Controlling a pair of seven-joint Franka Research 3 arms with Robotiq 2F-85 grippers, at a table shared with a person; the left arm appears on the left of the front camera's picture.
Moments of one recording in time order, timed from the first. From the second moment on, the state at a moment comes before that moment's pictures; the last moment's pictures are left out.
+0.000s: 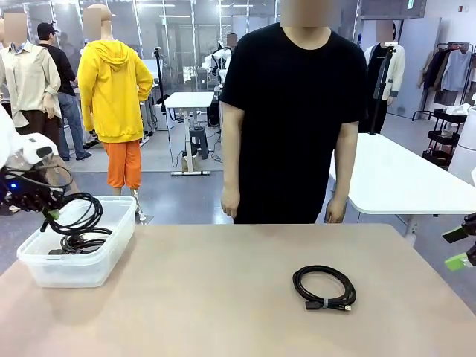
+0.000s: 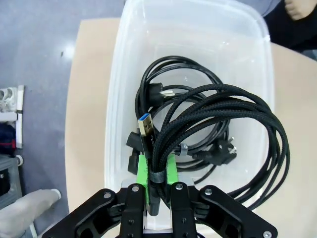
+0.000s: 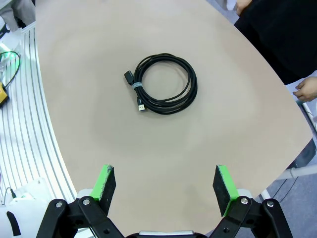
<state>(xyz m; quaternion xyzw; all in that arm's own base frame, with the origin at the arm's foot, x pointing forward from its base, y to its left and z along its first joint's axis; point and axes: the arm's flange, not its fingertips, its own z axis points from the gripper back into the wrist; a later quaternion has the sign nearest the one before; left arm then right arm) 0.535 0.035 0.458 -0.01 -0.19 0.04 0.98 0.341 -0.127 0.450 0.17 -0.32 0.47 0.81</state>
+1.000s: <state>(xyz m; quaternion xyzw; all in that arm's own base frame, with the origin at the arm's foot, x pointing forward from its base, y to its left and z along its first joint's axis) 0.572 0.027 0.401 0.02 -0.15 0.09 0.98 0.341 -0.127 0.450 0.17 -0.32 0.47 0.81</state>
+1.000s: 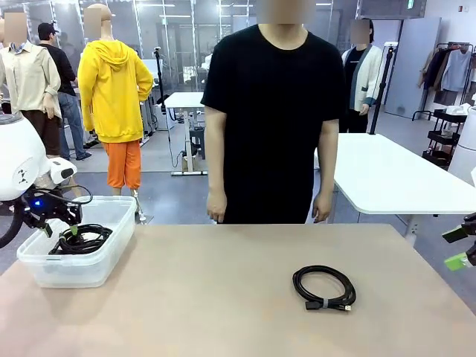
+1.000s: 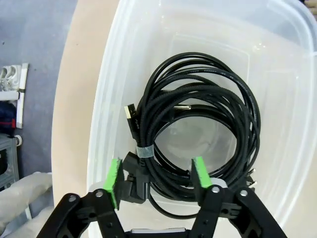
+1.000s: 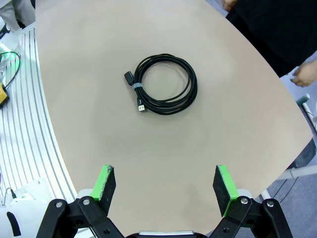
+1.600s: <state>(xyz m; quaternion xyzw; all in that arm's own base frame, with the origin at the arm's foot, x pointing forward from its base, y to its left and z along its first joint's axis) 0.559 0.012 0.414 0.02 -0.16 0.10 0.98 0.341 -0.127 0.450 0.18 -0.32 0.47 0.81</state>
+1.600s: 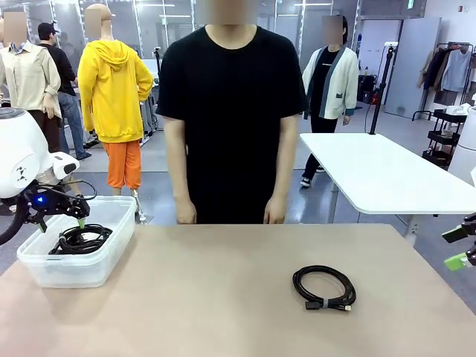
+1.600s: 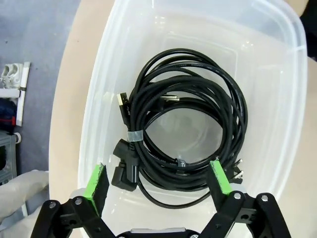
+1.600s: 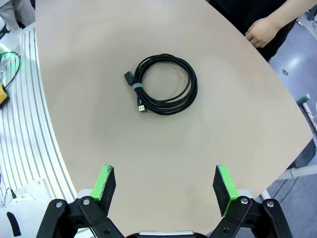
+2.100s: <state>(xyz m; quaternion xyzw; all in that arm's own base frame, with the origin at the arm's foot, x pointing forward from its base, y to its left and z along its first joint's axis) 0.562 0.015 0.410 0.02 -0.16 0.10 0.98 0.341 -0.127 0.450 0.18 -0.32 0.47 0.81</state>
